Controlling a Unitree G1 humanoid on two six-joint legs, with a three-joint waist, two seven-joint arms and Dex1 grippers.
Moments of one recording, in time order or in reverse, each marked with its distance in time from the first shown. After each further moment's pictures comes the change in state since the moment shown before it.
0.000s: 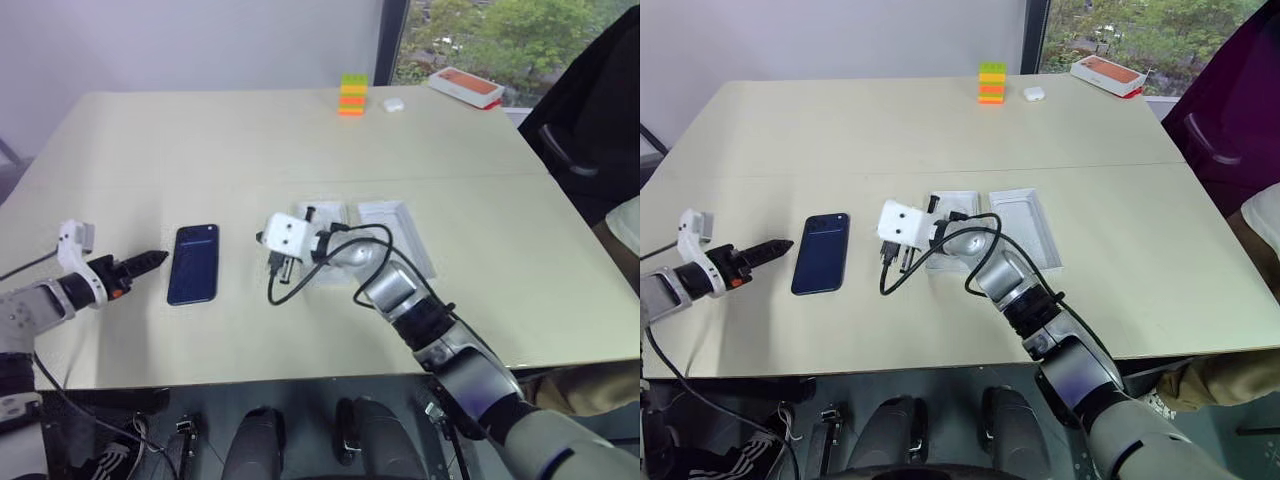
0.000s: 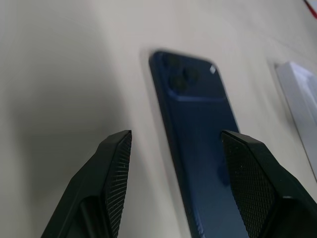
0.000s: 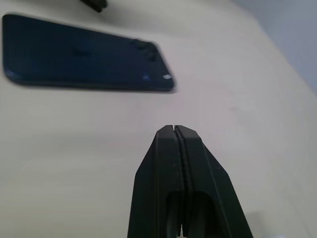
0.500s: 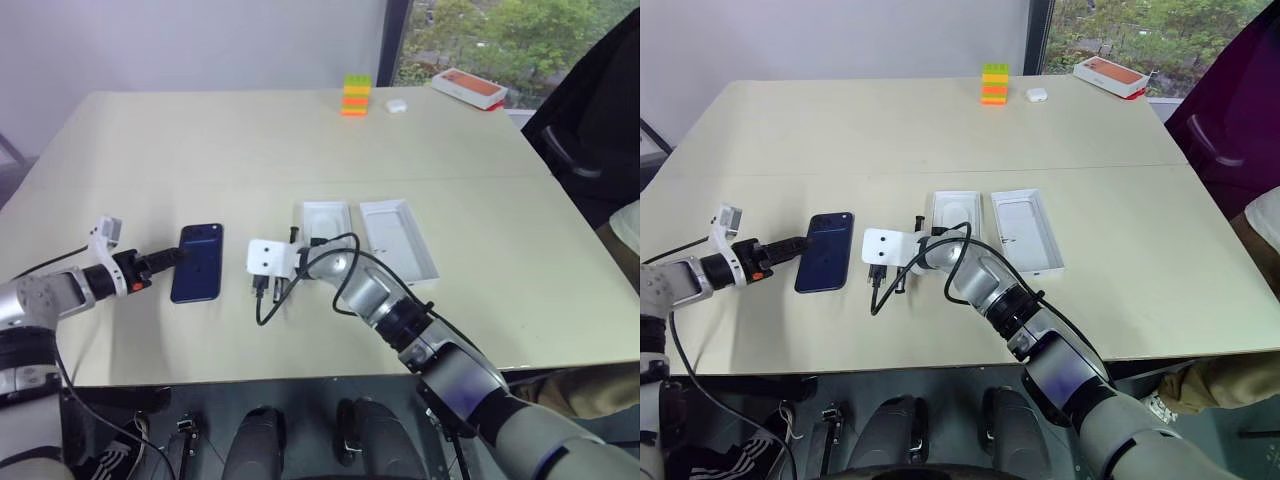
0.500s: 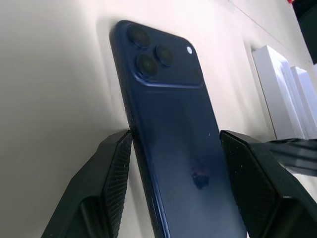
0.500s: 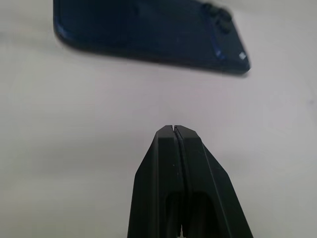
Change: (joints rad) left arm -0.153 -0.035 -0.111 0.129 0.089 0.007 -0.118; right arm -0.042 0.045 0.077 0.107 -0.097 0.064 0.044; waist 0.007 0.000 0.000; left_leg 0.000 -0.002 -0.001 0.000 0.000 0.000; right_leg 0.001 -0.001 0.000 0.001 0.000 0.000
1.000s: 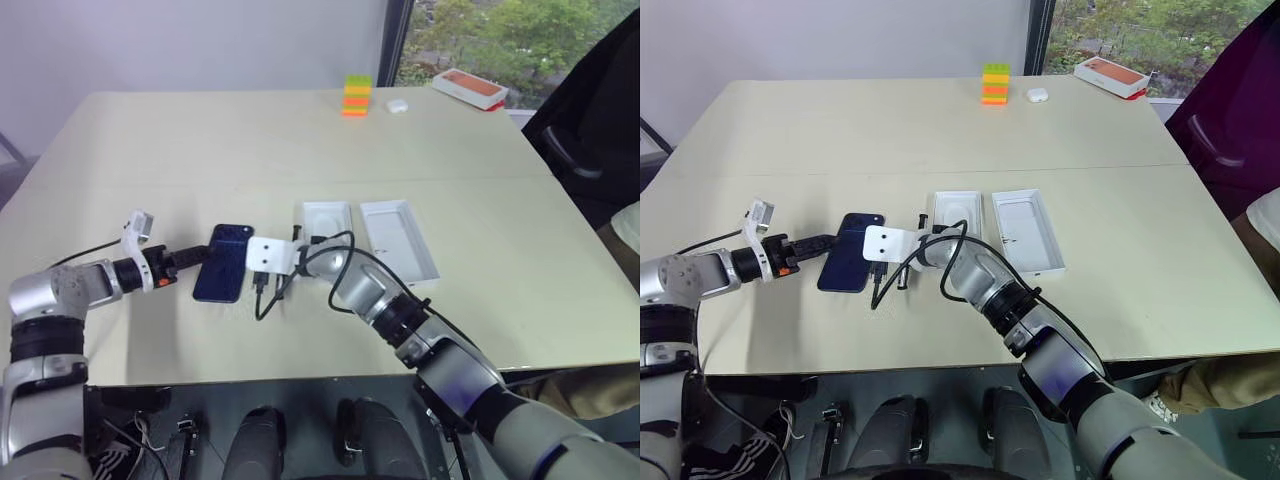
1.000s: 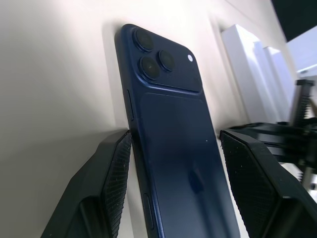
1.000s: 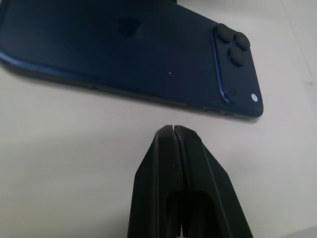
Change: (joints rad) left arm -0.045 -0.073 -0.046 -0.037 0.016 0.068 -0.049; right arm -0.028 0.015 -0.004 0.049 -0.025 0.024 -0.030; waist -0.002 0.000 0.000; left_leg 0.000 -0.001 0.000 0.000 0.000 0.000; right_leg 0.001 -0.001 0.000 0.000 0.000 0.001
